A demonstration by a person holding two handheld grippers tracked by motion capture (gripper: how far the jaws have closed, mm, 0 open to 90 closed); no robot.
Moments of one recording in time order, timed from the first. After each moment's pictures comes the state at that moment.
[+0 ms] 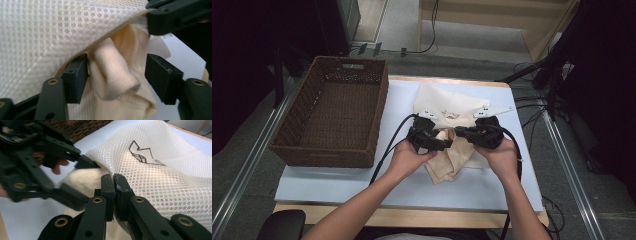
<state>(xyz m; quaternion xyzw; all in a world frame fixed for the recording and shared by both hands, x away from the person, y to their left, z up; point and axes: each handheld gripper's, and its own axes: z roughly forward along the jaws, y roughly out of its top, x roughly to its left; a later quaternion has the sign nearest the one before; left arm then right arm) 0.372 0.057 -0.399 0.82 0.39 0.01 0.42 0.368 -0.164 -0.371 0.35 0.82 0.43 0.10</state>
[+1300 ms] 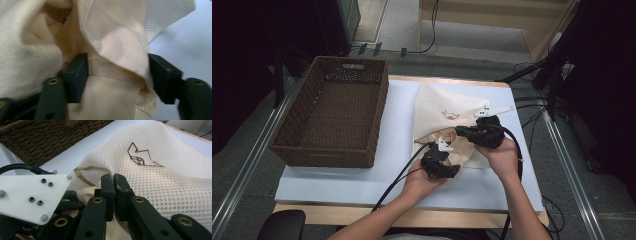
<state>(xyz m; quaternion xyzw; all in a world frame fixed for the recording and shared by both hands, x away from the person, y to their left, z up) 0.330 0.009 -0.467 0.85 0.37 0.09 0.37 0.368 -0.164 -0.369 0.35 0.82 0.43 0.10</state>
